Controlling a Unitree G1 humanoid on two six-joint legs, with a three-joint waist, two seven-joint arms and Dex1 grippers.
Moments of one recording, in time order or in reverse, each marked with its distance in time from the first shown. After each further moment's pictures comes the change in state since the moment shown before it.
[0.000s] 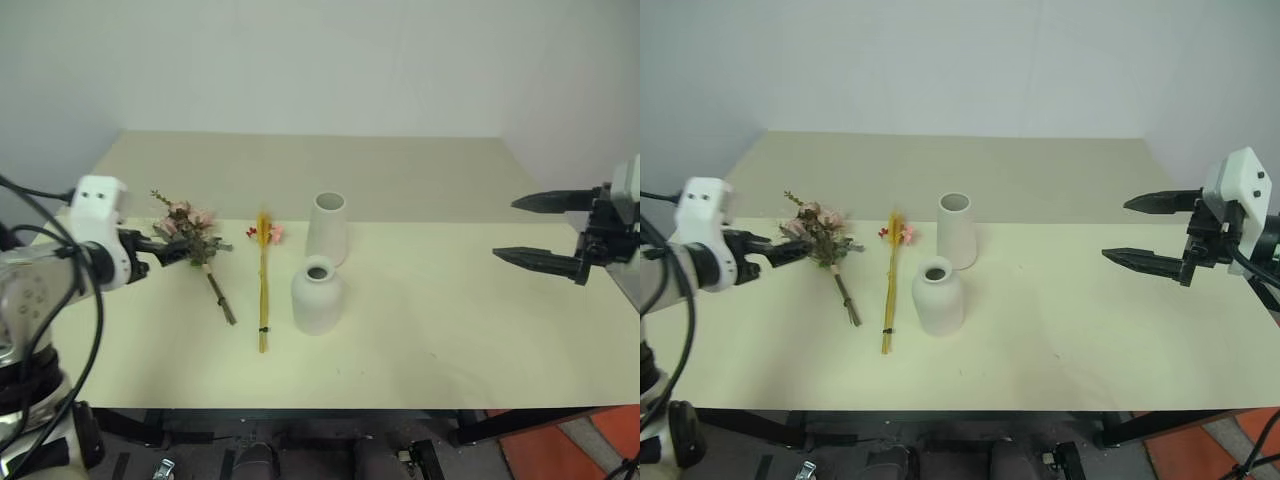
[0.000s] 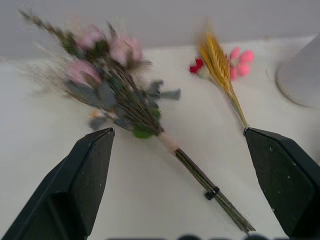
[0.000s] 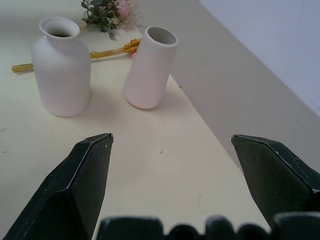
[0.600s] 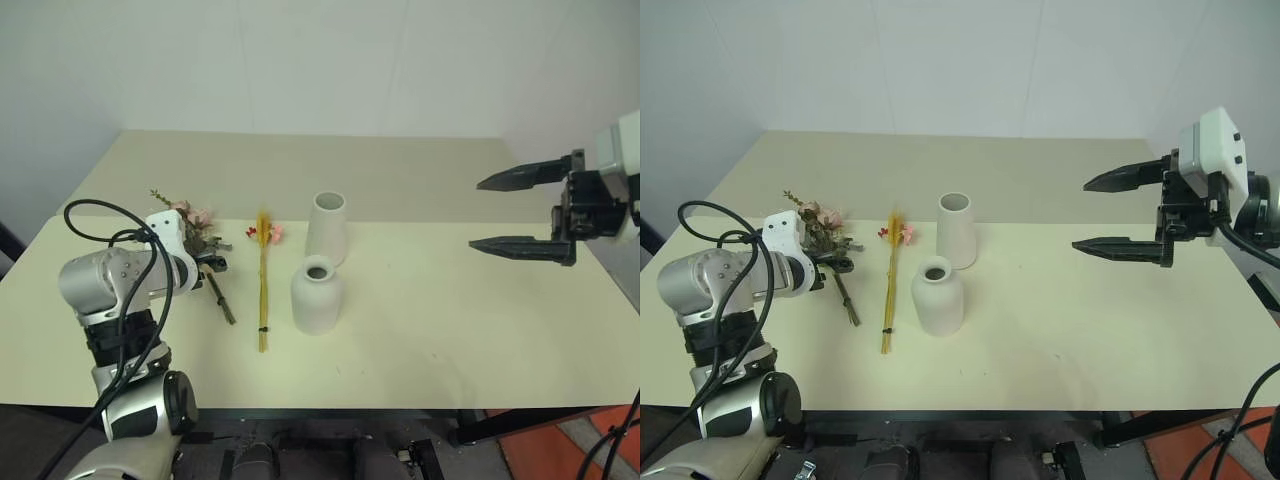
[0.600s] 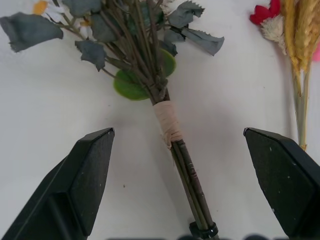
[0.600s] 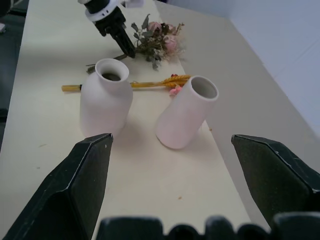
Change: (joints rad) left arm -0.203 -0.379 0.096 0.361 0.184 0.000 0.413; right arm -0.208 0.006 0.136 -0.039 0.036 0.027 0.106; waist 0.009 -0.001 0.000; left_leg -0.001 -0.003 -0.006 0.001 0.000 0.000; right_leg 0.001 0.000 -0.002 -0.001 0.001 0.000
